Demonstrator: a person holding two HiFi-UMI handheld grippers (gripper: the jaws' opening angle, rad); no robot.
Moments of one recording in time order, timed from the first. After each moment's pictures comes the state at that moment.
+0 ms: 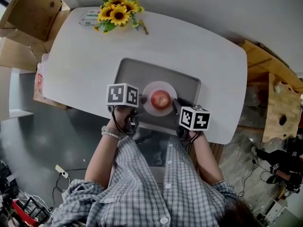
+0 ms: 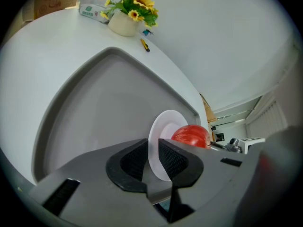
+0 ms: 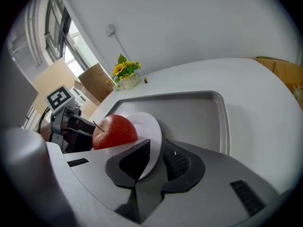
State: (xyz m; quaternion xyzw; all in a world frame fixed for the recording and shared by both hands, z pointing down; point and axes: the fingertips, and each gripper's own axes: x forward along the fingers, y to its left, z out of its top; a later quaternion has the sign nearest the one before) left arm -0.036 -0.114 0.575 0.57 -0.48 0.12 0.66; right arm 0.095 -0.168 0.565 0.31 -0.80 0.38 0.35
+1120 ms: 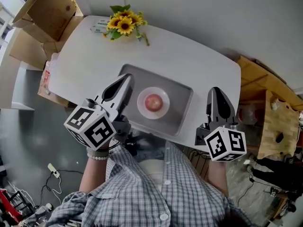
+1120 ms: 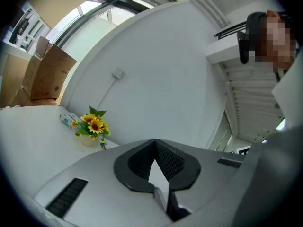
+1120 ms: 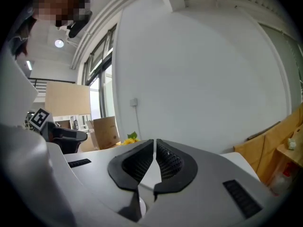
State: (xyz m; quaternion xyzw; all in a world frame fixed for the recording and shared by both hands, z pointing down) left arm -0.068 -0.130 0.283 0.71 -0.65 -0.14 0.25; right arm 0.150 -0.240 0.281 0.40 -0.91 0.11 0.06
